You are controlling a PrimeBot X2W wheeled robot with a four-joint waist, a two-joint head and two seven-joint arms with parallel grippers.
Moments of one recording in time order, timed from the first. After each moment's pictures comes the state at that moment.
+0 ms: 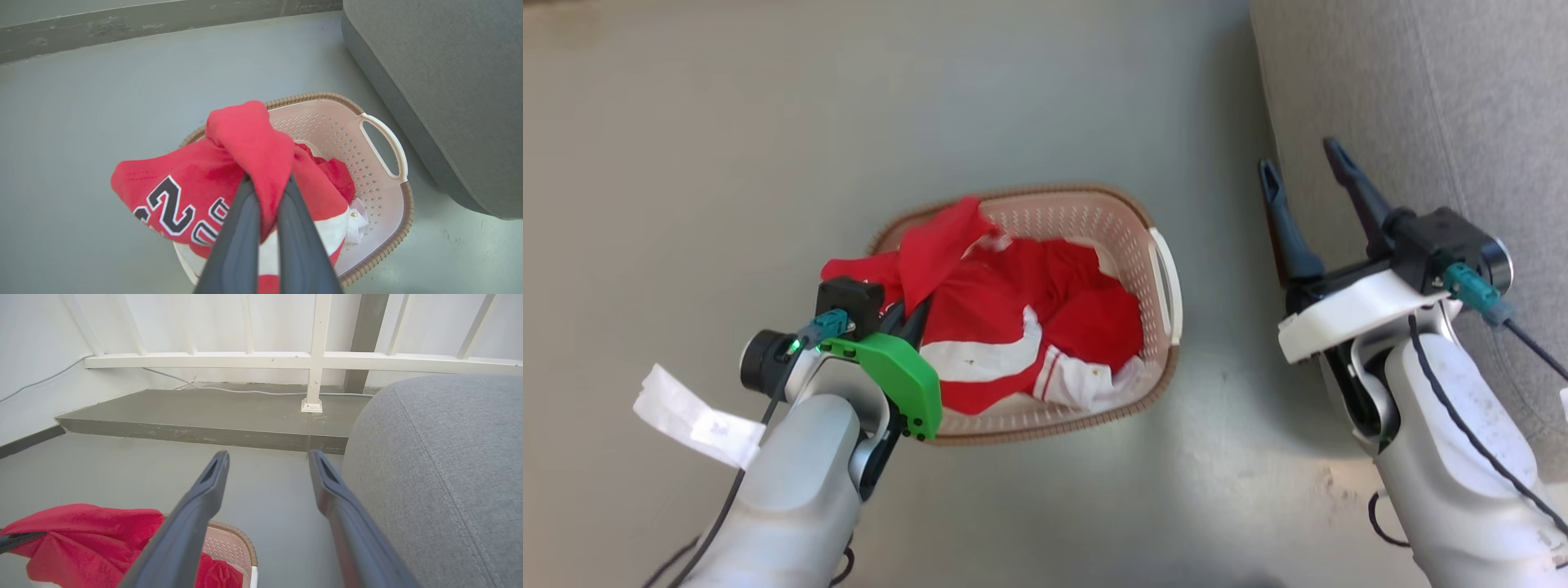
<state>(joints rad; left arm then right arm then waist) -0.62 0.04 -0.64 0.85 -0.52 -0.12 -0.24 -0.37 -0.13 0.24 0.28 0.15 0.06 -0.25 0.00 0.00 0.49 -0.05</state>
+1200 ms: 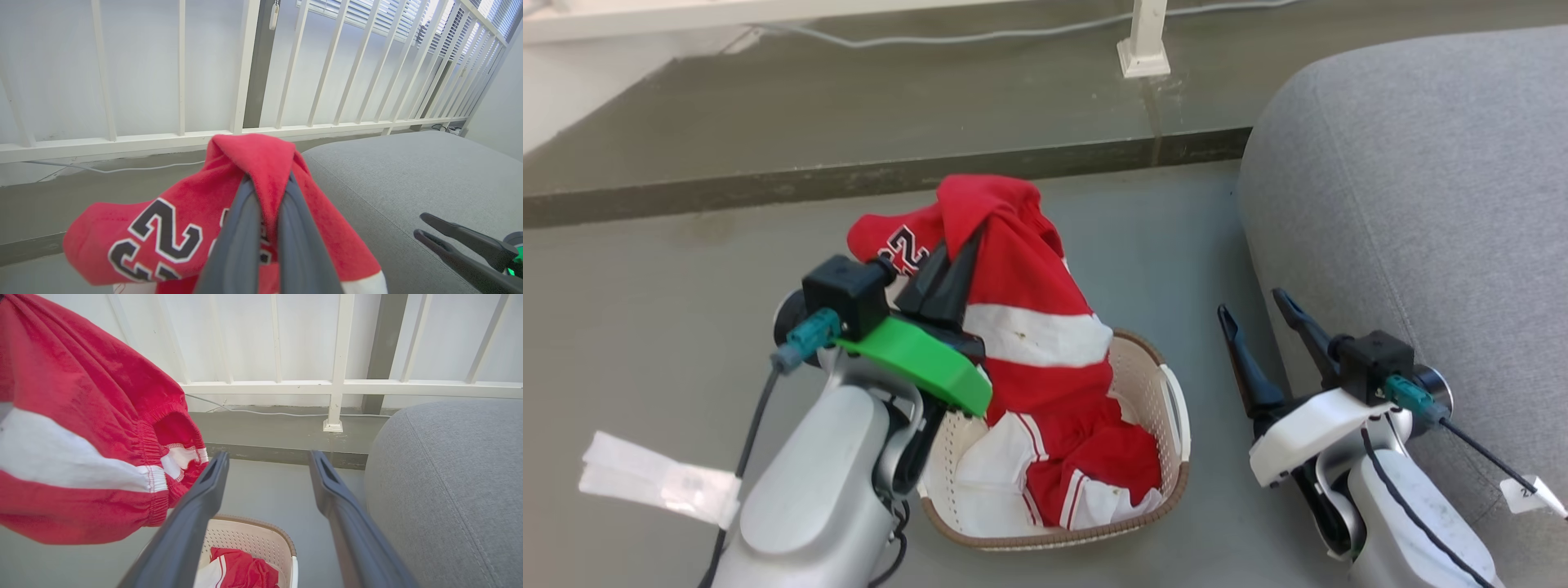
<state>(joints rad) -0.48 0.04 -0.53 0.33 -0.54 -0.10 -0.25 -0.19 -0.09 0.30 0.36 0.18 0.07 -0.25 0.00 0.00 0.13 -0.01</state>
